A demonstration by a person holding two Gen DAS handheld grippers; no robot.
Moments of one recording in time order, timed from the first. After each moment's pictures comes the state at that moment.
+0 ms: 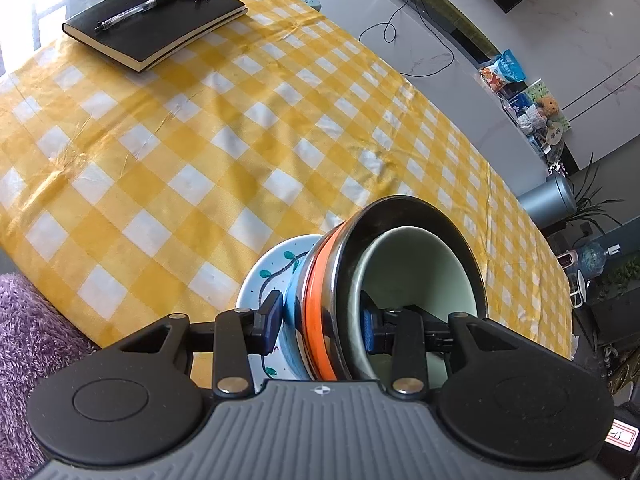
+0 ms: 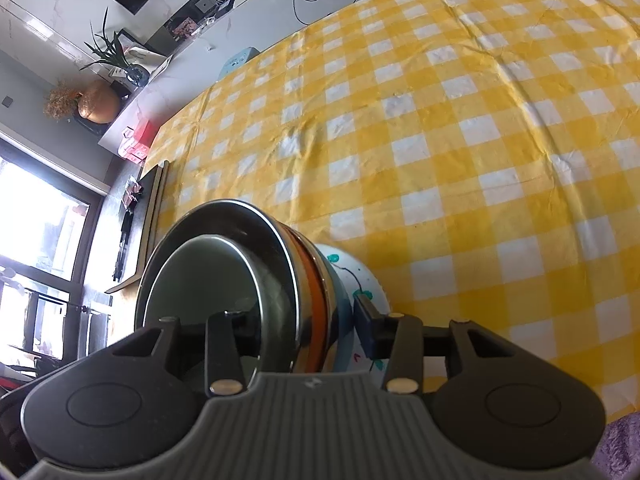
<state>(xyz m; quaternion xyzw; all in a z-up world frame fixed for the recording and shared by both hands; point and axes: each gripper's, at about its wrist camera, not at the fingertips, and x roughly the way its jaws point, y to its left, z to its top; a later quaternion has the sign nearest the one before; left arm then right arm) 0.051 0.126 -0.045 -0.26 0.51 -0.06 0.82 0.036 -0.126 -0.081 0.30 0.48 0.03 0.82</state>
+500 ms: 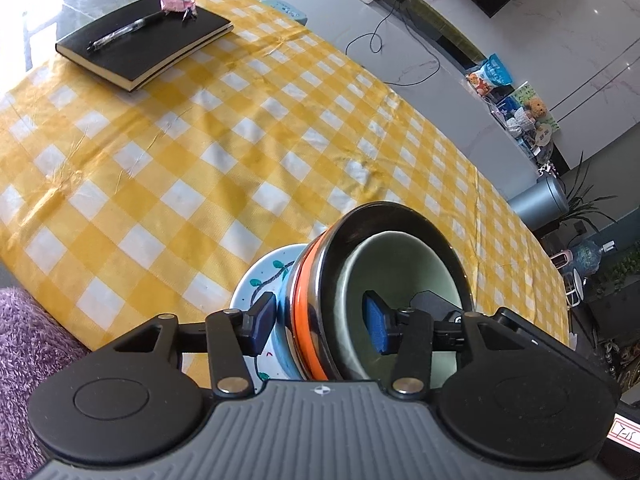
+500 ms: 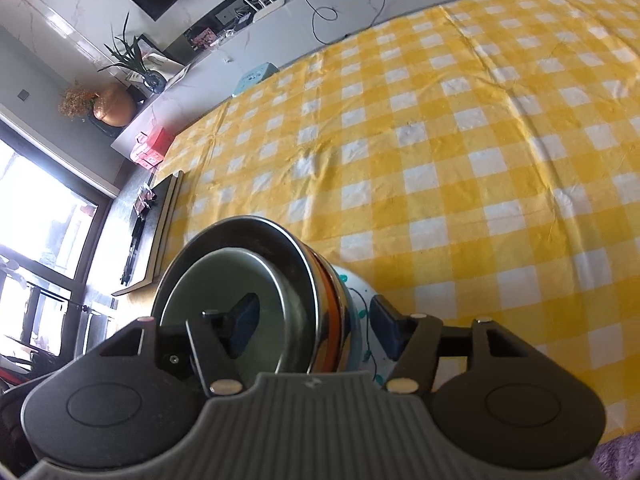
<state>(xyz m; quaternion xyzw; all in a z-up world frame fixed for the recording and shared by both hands) 0.043 0.123 -0.034 -0.24 0.48 -0.07 0.84 0.026 -0.122 -0.059 0.26 0.44 0.04 0.86</state>
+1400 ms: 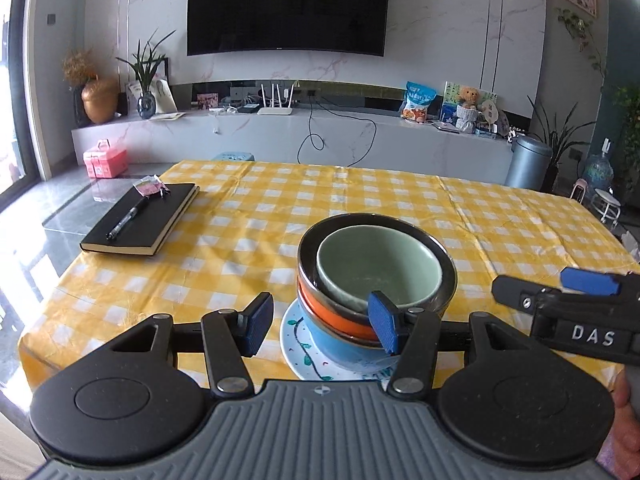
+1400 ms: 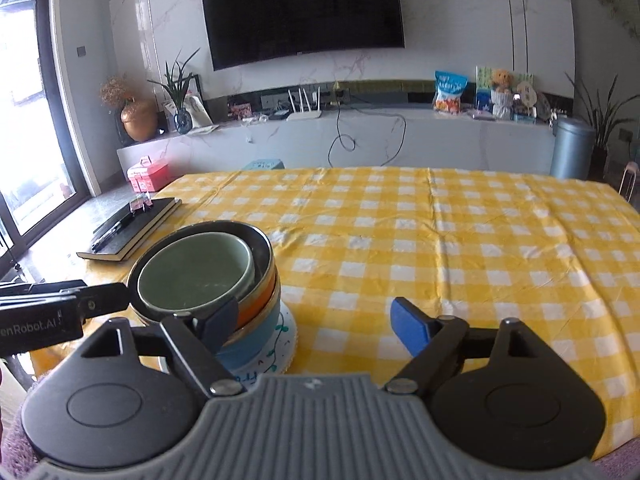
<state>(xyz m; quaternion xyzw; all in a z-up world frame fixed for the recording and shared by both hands) -0.066 0.084 -0.004 0.02 0.30 -0.10 0.95 -0.096 -0.124 -0.042 0.04 0.25 0.01 0.97</state>
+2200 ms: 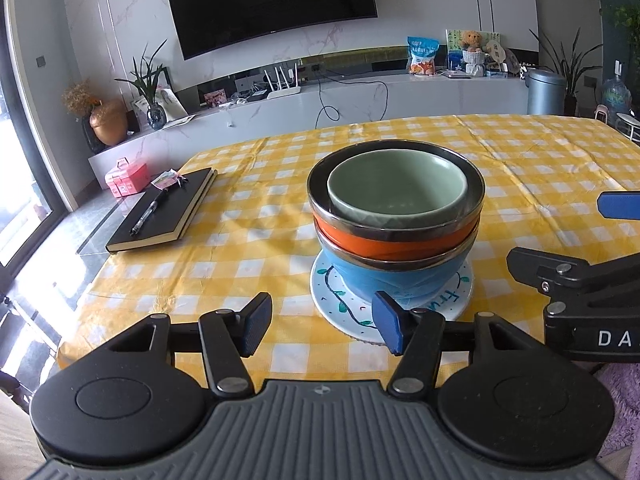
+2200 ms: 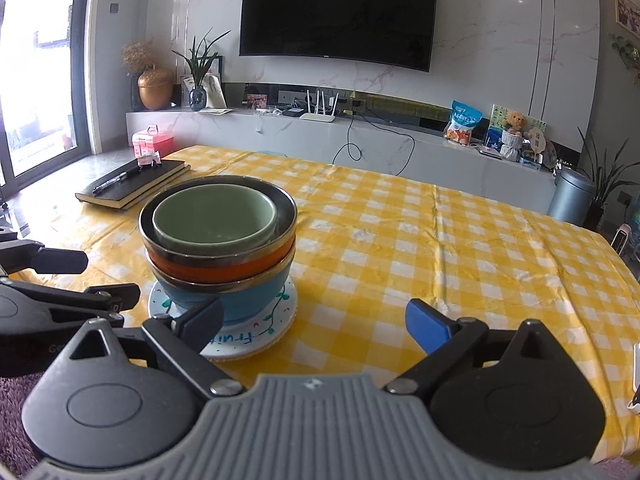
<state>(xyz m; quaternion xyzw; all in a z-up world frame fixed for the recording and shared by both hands) -0.079 0.075 -0.037 0.12 0.32 -0.07 0.94 -0.109 -0.096 -0.070 -0.04 0.27 0.02 0.96</state>
